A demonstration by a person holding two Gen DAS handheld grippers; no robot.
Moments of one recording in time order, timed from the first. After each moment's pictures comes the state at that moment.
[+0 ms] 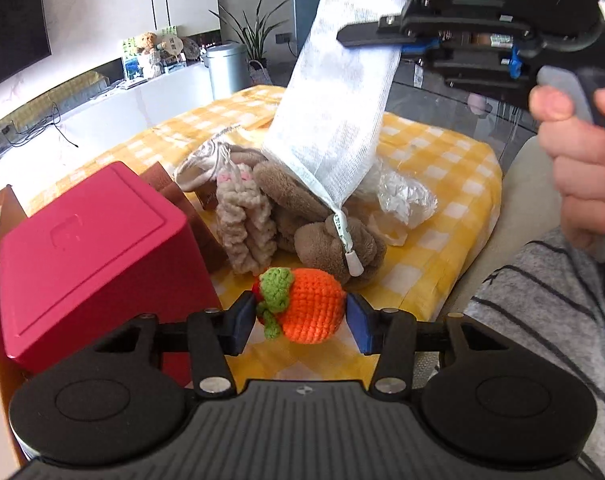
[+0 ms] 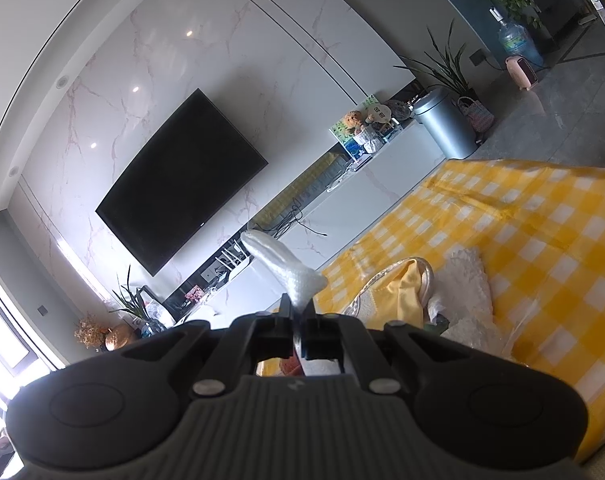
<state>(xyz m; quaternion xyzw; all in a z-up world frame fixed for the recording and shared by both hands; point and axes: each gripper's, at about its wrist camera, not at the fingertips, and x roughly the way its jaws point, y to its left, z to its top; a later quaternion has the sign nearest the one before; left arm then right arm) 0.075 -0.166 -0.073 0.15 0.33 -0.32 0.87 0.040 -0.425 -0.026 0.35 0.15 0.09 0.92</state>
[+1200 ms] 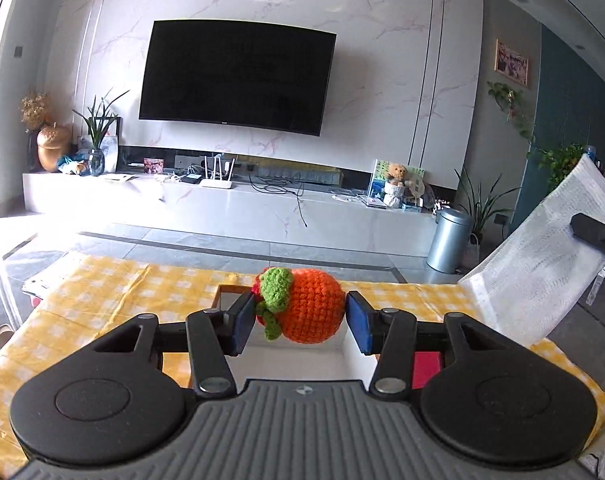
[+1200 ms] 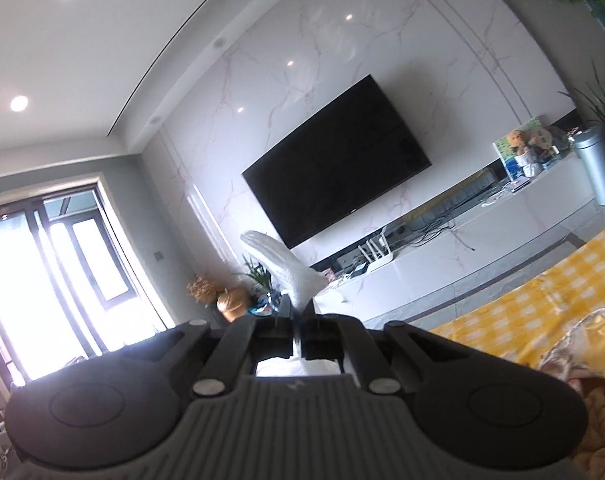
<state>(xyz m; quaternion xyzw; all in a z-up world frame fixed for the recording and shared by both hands) 0.036 0.054 0.079 -0.07 0.18 -0.01 0.98 0.015 -0.274 0.104 0.27 0.09 0.31 0.91</state>
